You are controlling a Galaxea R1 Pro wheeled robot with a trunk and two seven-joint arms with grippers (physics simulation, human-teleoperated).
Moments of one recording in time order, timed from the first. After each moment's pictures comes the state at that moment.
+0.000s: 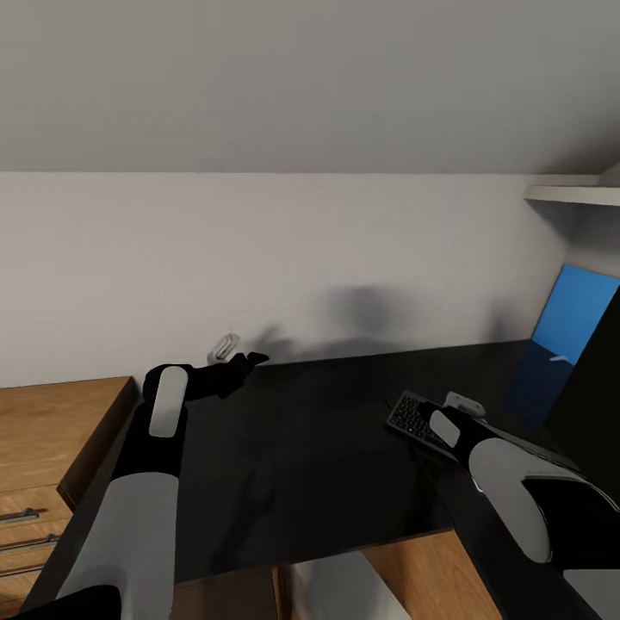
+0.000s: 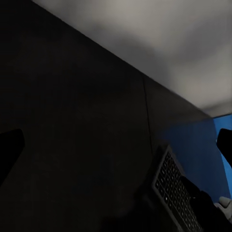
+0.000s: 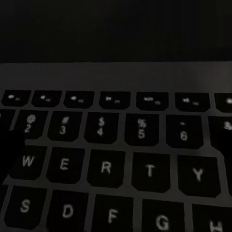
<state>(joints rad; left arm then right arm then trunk) -0.81 -0.17 0.27 -1.19 0.72 1.01 0.23 -1.07 -0.08 0.01 -0.11 -0.43 0.09 -0.33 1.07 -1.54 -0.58</state>
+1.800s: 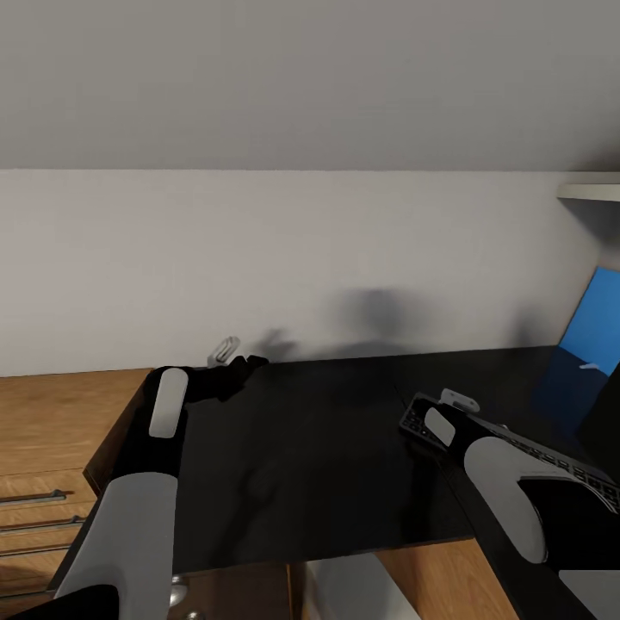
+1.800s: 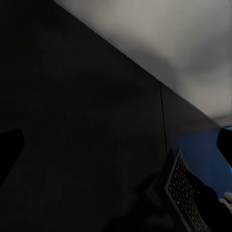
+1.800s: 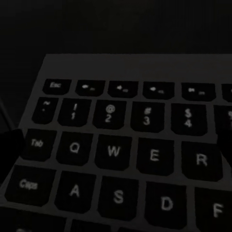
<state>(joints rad) -0.81 -0.16 0.27 -1.16 0.72 1.01 0.23 -1.07 -0.07 0.01 -0.13 -0.43 0.10 -0.33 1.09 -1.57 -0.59</state>
